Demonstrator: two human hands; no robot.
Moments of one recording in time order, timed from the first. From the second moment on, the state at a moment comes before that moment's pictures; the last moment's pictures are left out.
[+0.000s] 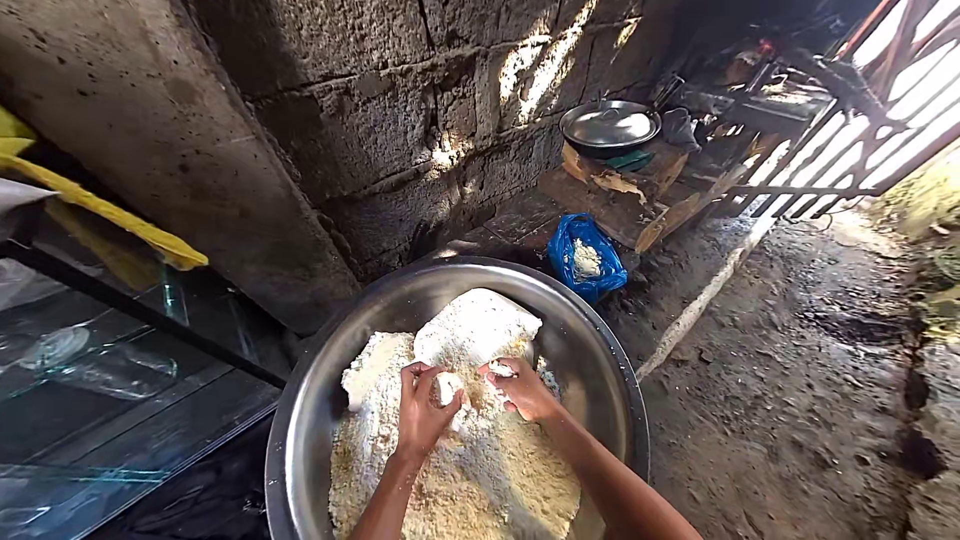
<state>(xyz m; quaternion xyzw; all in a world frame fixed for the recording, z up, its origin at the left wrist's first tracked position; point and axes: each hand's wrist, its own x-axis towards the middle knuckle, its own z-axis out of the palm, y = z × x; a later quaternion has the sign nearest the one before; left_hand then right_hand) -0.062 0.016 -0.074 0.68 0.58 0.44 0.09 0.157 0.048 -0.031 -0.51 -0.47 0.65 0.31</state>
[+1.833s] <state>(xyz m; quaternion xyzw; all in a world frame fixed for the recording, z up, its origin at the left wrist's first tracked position) -0.085 0.011 -0.002 0.09 0.37 0.64 0.67 0.144 0.032 -0.006 -0.54 -0.54 0.57 0.31</state>
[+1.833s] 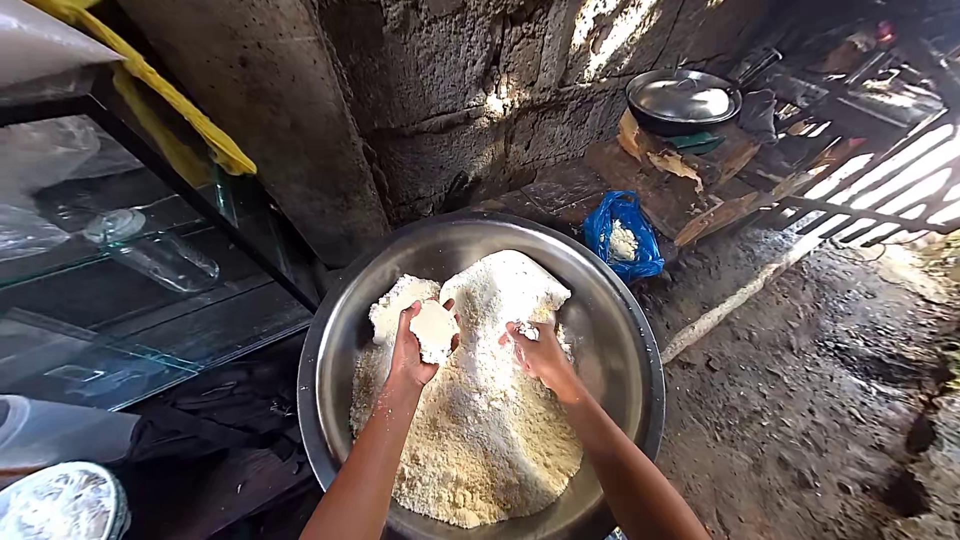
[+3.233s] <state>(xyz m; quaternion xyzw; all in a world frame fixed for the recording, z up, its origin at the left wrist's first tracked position) -0.047 -0.005 0.008 0.16 0.44 0.49 0.74 0.088 0.048 -0.002 -0.38 -0.65 0.47 0.47</state>
